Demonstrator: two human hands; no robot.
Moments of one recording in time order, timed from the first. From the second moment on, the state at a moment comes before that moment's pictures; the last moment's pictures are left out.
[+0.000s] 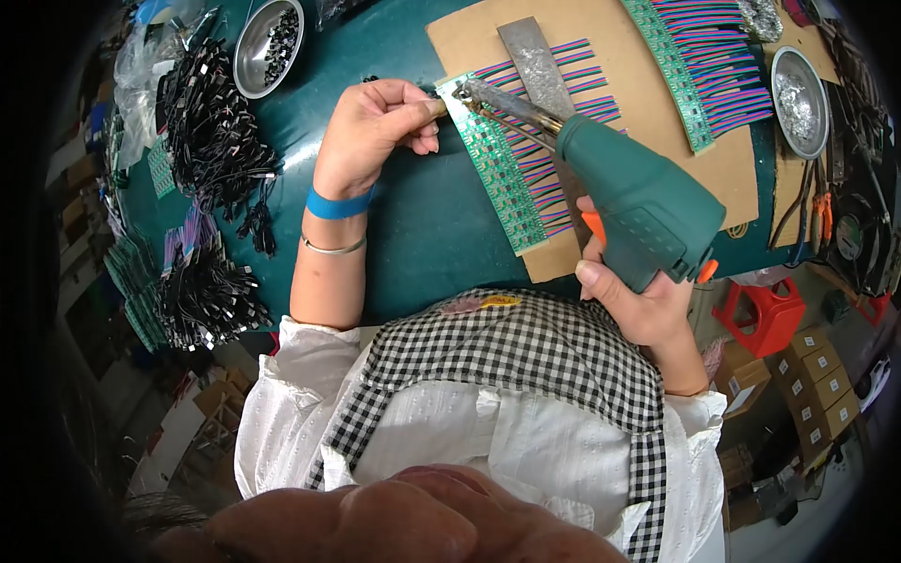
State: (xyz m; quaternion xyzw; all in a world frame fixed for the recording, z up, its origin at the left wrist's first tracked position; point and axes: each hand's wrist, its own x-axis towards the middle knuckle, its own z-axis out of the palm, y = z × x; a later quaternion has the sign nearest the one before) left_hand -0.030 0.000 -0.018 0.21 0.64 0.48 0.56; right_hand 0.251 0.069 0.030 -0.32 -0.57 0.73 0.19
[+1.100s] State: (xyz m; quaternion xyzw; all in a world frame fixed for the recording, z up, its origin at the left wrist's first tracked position) left_hand -0.029 0.000 -0.023 0.22 0.65 0.48 0.54; right_hand 0.254 0.066 0.035 -0.38 -0.54 0.73 0.17
